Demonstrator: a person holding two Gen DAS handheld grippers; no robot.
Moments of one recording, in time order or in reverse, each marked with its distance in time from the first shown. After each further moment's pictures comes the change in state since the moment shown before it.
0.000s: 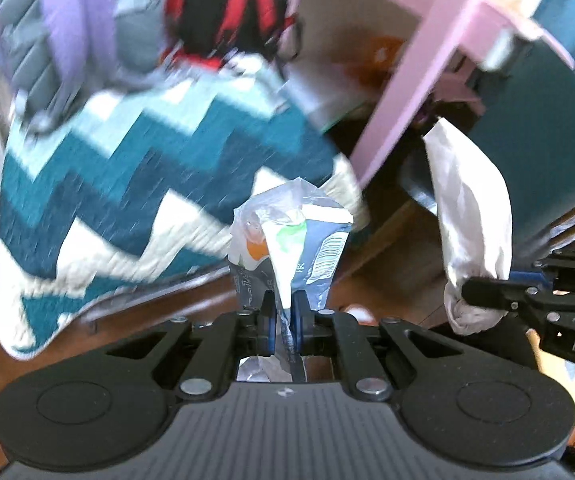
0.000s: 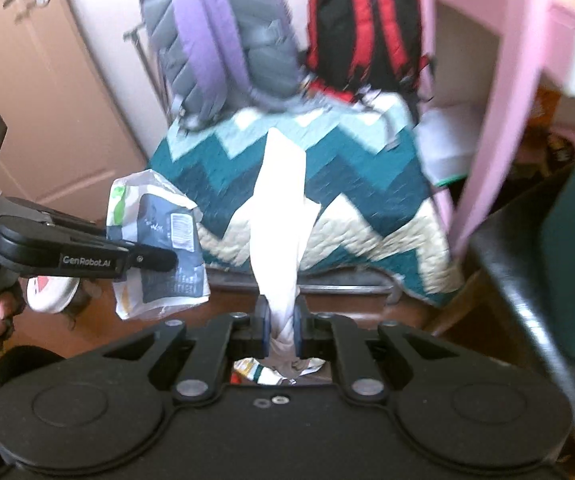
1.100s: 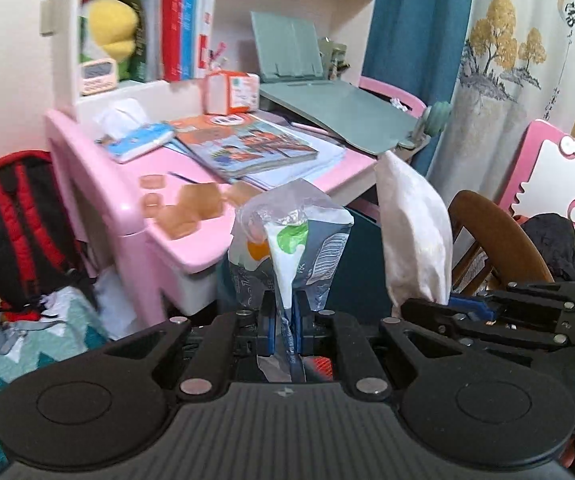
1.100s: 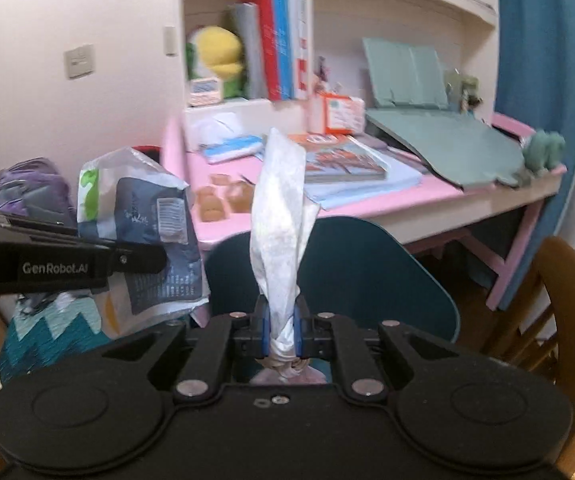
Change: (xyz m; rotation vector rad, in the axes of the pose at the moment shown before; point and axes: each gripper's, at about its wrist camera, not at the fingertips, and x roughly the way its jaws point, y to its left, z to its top) left arm -0.028 -0.333 0.185 0.336 -0.295 -0.186; right arm -0.213 -0.219 0.055 0.222 -0.378 -0.416
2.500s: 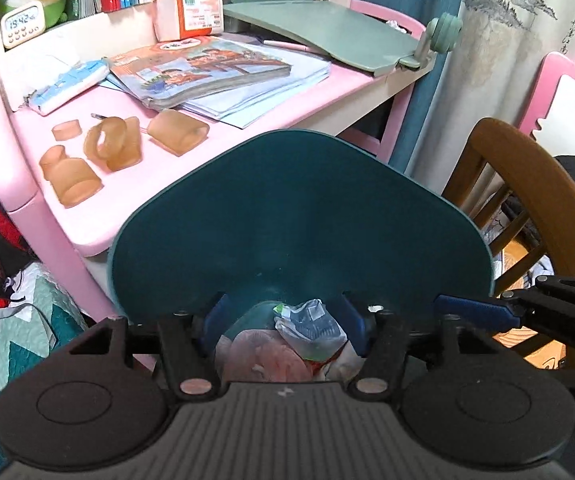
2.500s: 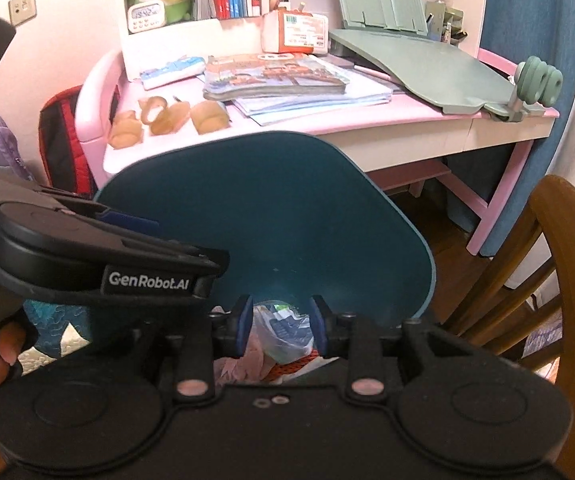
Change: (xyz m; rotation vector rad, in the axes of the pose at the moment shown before) left arm 0.105 -0.036 -0.004 0.056 0.189 0.009; right arm 0.060 -0.043 -0.014 0.012 0.194 -0.059
